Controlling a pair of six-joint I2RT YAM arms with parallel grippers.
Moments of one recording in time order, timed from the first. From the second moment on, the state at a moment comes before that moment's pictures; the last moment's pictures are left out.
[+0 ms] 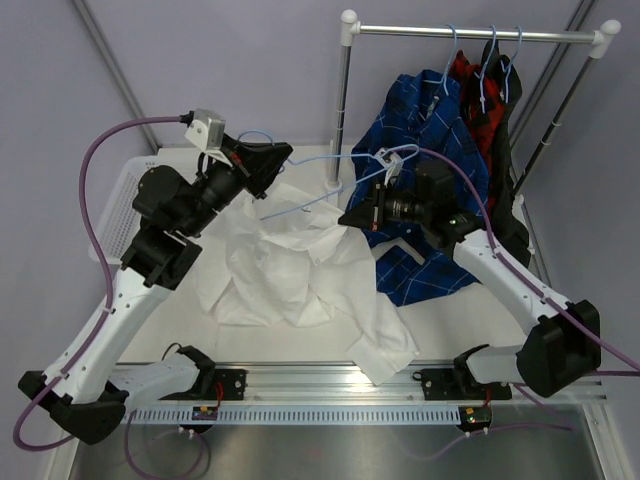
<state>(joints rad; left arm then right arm) -0.57 1.04 1.31 -0.02 0.21 -0.27 0.44 1.33 1.12 -0.11 -0.75 0.51</state>
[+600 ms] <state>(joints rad) -0.57 1.04 1.32 0.16 0.23 -0.39 0.61 1.53 1.02 -0.05 -0.51 0.61</state>
